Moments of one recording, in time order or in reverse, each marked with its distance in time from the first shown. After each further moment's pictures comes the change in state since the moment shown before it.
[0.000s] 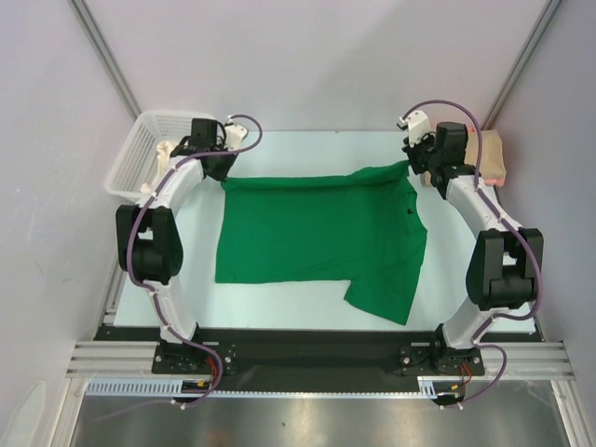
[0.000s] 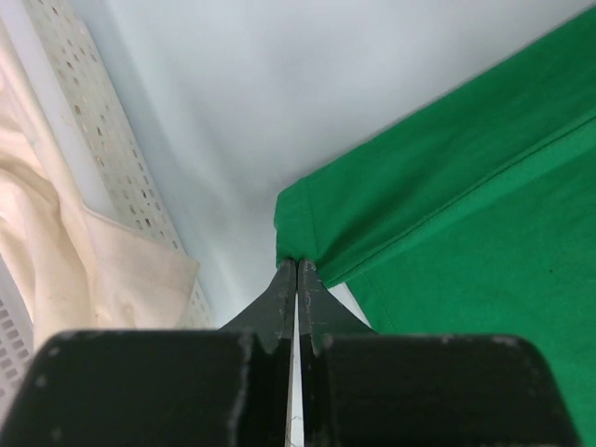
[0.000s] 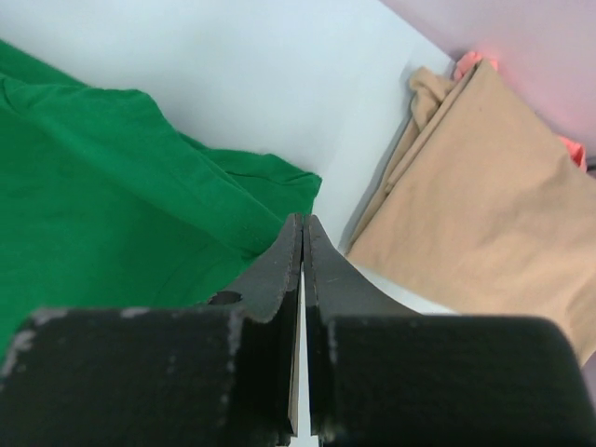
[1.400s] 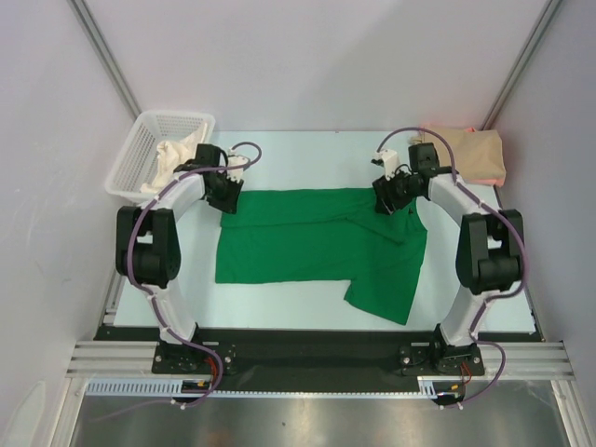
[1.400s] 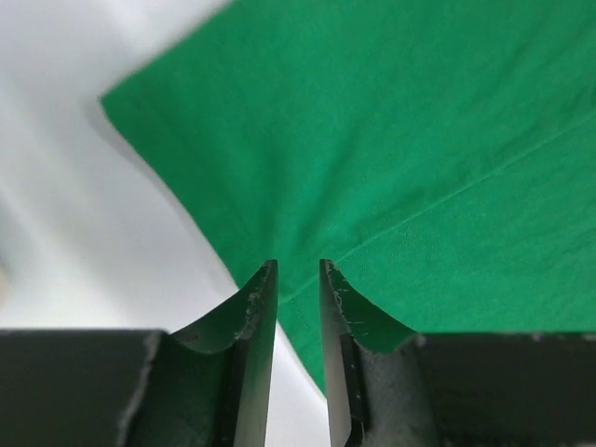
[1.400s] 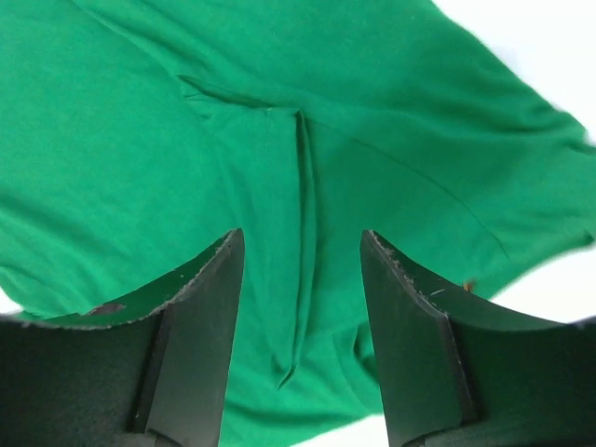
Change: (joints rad) left arm 0.006 -0.057 -0.224 -0.072 0.147 -0.115; right arm 0.083 0.075 -0.037 -0.389 -0.202 0.027
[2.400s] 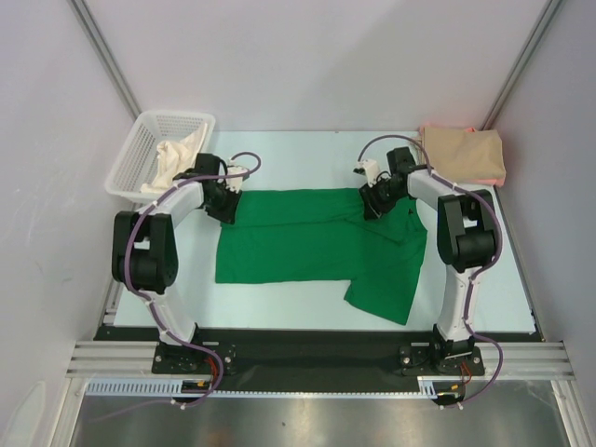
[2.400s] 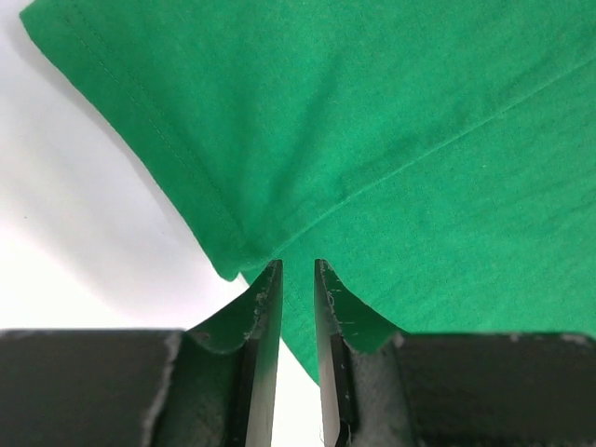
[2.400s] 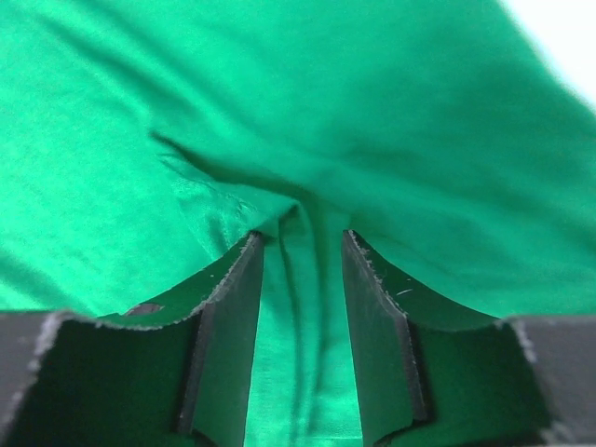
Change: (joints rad) left arm 0.000 -0.037 -0.108 -0.002 -0.003 -0.001; right arm 0.055 0.298 0.187 -0.058 -0.023 -0.035
